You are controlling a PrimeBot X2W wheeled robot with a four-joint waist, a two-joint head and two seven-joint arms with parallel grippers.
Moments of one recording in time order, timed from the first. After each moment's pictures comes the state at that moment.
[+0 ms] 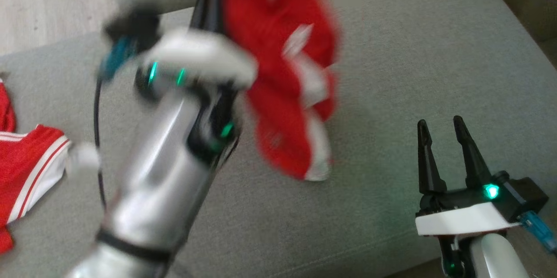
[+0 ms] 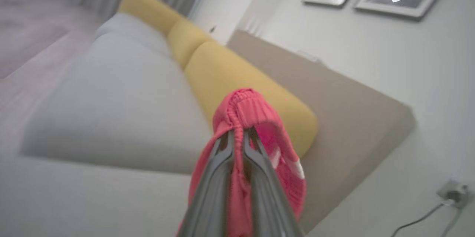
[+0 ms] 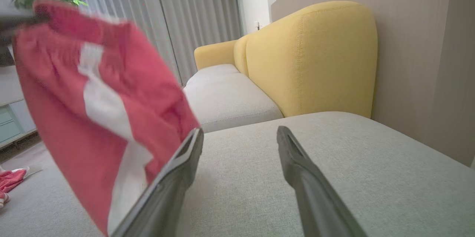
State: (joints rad) left arm -0.66 0.03 -0.52 0.30 -0.86 0.36 -0.26; right arm -0.01 -0.04 0.09 0.07 0.20 0.12 -0.26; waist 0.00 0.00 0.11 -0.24
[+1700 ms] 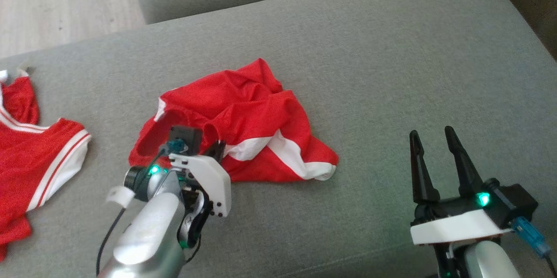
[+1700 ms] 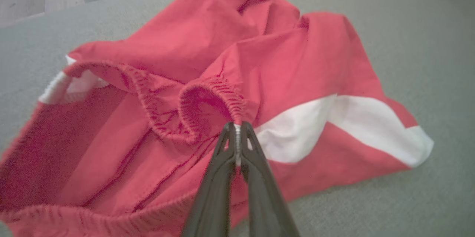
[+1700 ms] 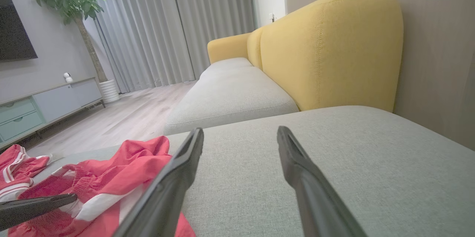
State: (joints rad) left arm -0.39 0.13 -0.54 0.56 -0.39 0.07 0.11; right arm 0.01 -0.04 0.11 0.09 0.19 0.12 -0.26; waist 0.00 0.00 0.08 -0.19
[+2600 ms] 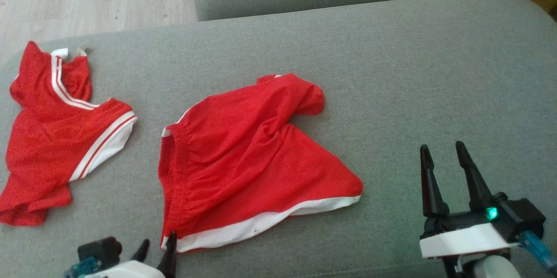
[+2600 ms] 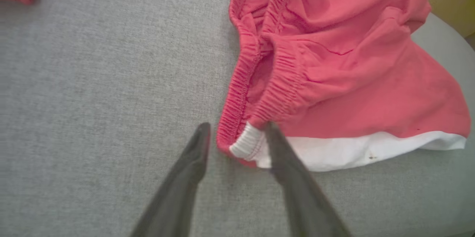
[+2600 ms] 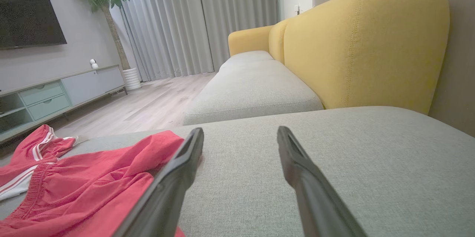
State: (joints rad) left arm 0.22 0.25 -0.32 0.07 -0.64 0.20 0.06; right arm 0.07 -0.04 0.06 0.08 0.17 0.12 -0.26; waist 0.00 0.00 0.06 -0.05
